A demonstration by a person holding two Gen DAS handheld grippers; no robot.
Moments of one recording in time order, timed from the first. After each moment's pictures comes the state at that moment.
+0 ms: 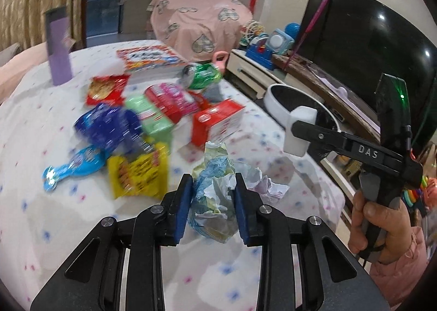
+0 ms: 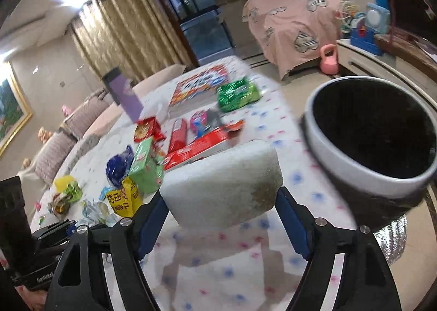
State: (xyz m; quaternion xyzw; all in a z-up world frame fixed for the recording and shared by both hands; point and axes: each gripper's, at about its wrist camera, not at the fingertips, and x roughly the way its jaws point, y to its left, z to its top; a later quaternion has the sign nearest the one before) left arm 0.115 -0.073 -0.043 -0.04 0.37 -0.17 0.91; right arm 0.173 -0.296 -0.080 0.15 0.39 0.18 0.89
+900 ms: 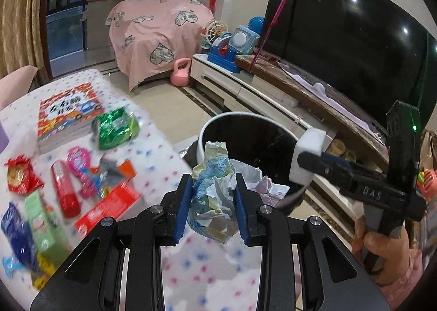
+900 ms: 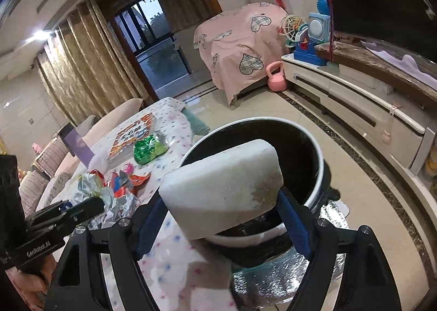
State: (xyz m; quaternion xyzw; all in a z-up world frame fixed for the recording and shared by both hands) left arm 0.217 -0.217 -0.011 0.00 0.36 -0.23 0.91; right arm 0.202 -0.434 -0.066 0.17 0.36 0.08 0.91
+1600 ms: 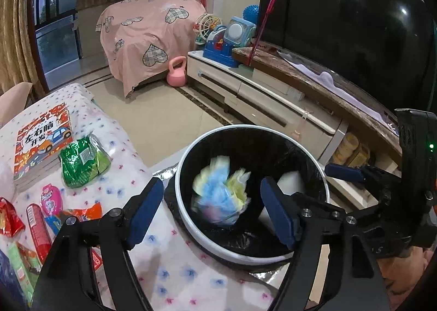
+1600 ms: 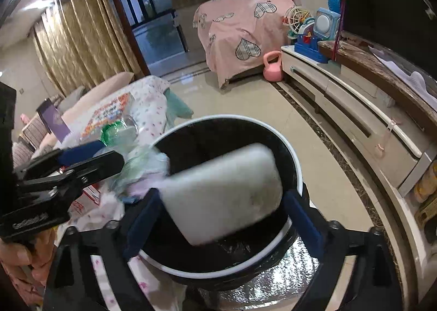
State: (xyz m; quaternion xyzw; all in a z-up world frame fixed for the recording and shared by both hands) left arm 0.273 -0.279 -0.029 0.05 0.36 -0.23 0.90; right arm 0.245 -0.449 -0.089 0.10 0.41 0.08 0.90
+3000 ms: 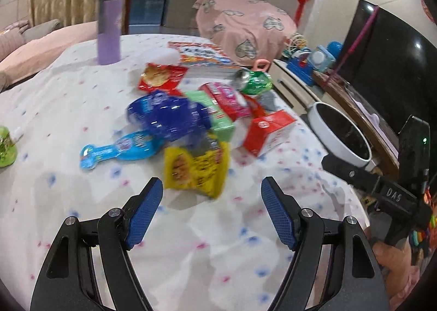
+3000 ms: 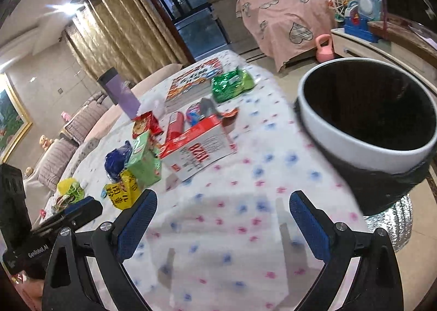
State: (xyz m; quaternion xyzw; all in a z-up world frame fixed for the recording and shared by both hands) left arm 0.113 -0.021 -0.057 -0.10 0.38 -0.05 0.92; right arm 0.172 -0.276 -0.098 0.17 0.41 0.20 0.87
